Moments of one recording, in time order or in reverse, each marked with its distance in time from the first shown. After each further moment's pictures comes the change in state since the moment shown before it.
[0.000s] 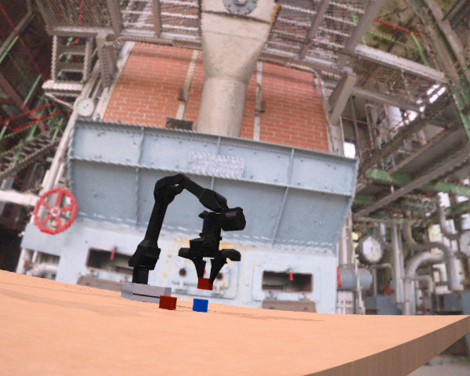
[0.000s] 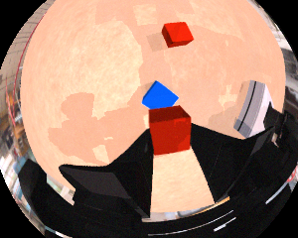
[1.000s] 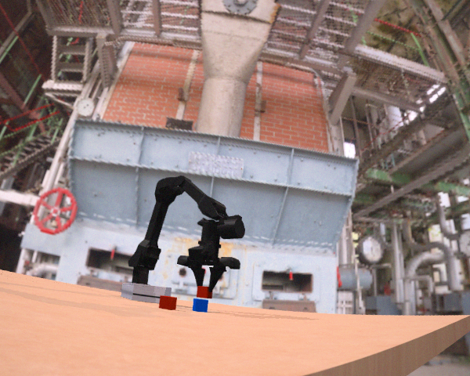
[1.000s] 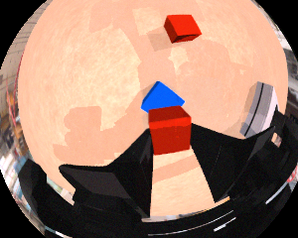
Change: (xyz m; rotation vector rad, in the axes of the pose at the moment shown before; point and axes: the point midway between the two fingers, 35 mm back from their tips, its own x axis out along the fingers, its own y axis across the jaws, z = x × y) arm 0.024 0.000 -0.001 0.002 -0.001 0.008
